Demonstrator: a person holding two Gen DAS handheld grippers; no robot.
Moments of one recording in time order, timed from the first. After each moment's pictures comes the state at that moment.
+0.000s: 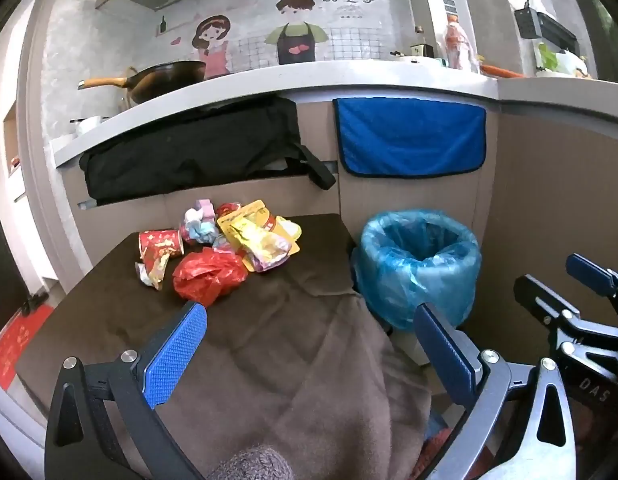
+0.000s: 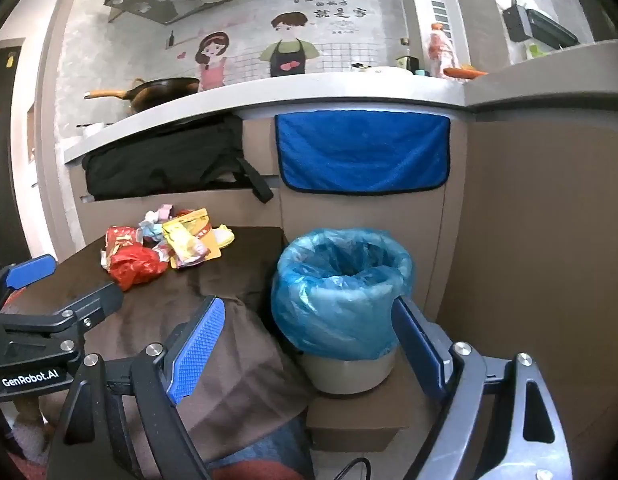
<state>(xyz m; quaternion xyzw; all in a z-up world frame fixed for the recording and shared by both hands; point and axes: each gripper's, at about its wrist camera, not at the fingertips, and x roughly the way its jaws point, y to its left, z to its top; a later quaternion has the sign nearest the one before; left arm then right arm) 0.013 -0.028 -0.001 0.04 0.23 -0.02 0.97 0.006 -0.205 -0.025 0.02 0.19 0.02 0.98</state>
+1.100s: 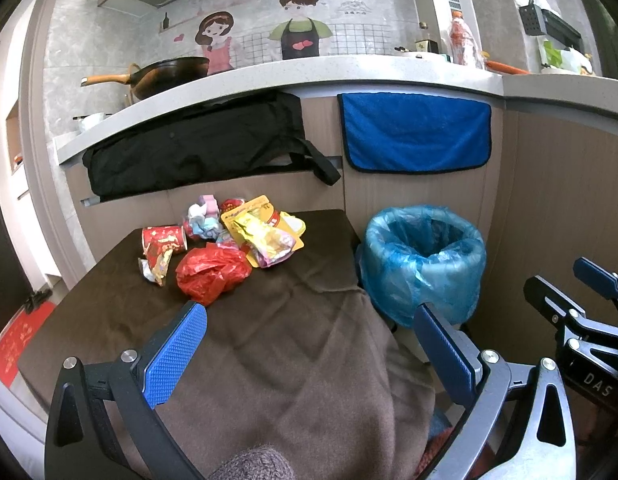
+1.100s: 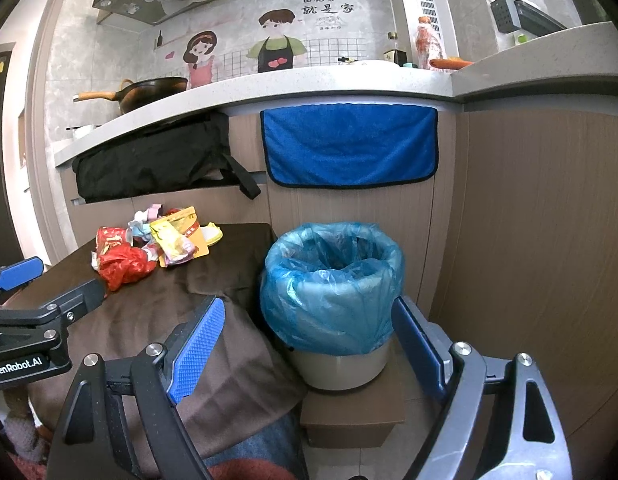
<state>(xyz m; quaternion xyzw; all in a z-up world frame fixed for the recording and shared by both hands) 0.016 -0.026 -0.007 0.04 0.23 -0.02 0.97 0.008 -0.214 -0.030 0.02 0.20 0.01 0.98</state>
